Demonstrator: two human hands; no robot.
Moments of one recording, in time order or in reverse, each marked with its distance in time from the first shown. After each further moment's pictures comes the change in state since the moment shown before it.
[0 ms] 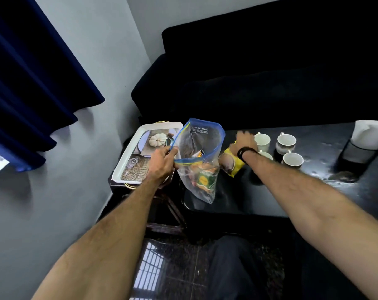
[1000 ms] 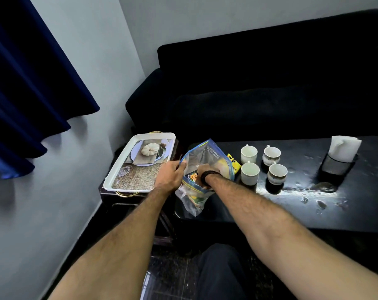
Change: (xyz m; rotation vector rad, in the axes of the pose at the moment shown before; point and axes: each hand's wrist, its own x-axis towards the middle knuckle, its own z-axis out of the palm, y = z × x) left_hand -0.035 0.033 0.031 0.213 -0.081 0.127; right_hand -0.066 -0.071 0.028 -0.266 -0.383 -0.175
